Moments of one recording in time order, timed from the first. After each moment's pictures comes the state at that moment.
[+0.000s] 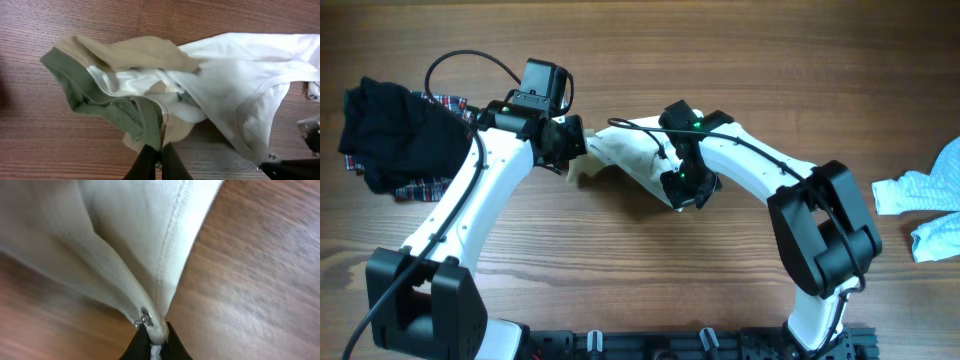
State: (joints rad) left arm -0.25 1.63 1.26 -0.86 0.04 -0.42; right arm 0.52 1.98 1.30 -0.95 -0.18 0.14
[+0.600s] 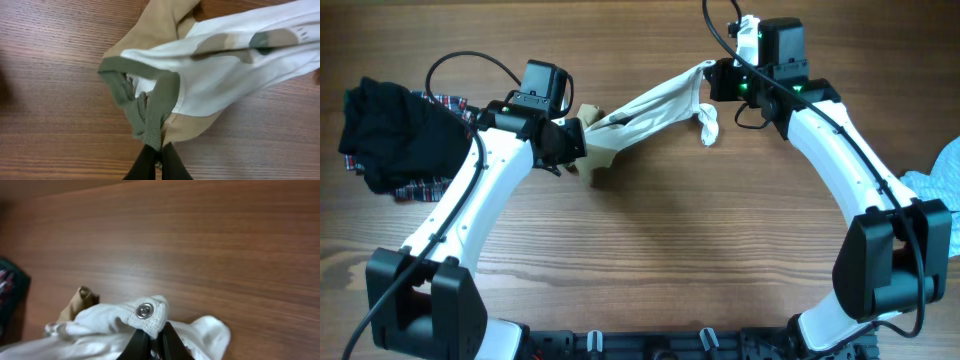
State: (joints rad) left arm -0.25 1.63 1.26 -0.88 0.04 -0.41; right arm 0.19 1.78 1.35 -0.33 -0.30 0.22
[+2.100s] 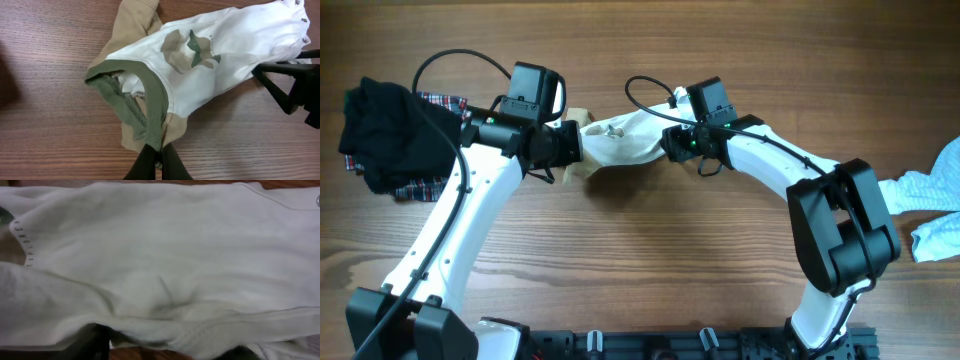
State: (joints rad) left arm -0.25 1.52 1.26 -0.93 0.08 -0.36; right arm 0.40 1.96 1.17 -0.27 -0.17 0.08
